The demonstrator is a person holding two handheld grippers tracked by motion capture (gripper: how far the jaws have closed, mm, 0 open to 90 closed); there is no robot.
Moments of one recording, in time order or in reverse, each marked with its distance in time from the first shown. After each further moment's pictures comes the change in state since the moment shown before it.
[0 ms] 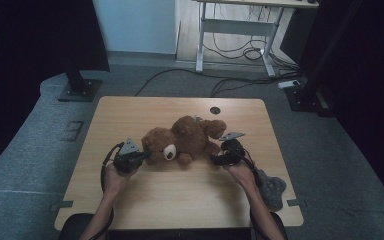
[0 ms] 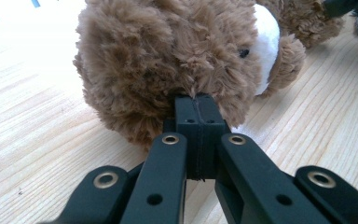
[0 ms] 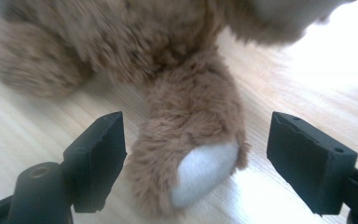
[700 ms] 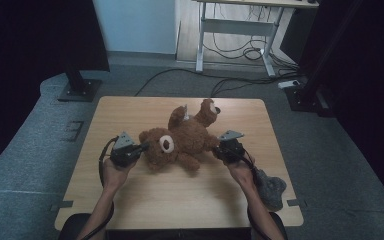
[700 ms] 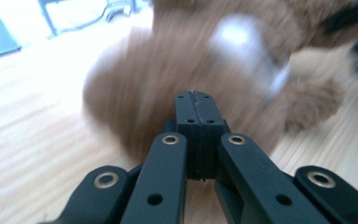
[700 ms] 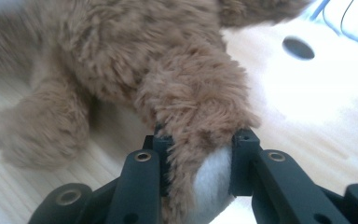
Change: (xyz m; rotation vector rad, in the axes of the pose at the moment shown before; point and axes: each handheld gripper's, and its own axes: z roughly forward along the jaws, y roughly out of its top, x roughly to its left) left arm 0.012 0.019 -0.014 -0.131 0.001 -0.046; right arm 0.014 0.013 -0.020 -0.106 -0.081 -0.100
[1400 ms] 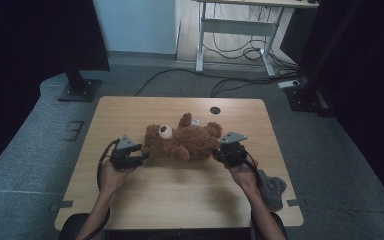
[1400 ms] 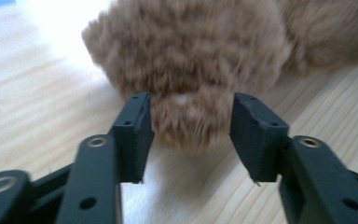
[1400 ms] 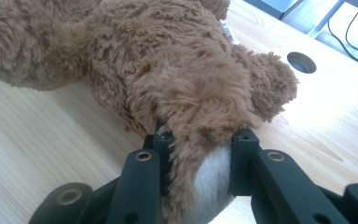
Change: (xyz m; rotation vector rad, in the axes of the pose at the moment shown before) left arm 0.004 -0.025 0.015 0.187 0.067 -0.007; right arm 0.014 0.008 -0.032 -0.030 0.026 -0.024
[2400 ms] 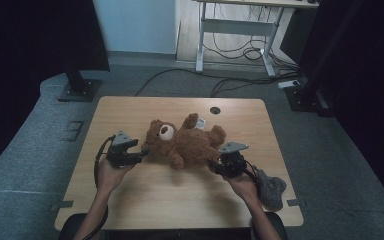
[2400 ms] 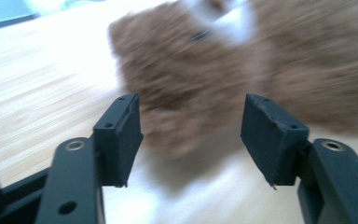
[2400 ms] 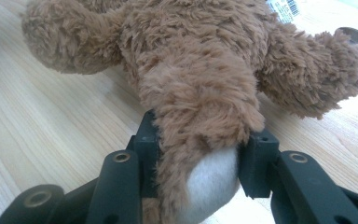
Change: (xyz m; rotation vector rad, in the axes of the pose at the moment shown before) left arm -0.008 0.025 -0.031 -0.066 -0.036 -0.040; right arm 0.017 -0.021 -0.007 0.018 0.113 0.045
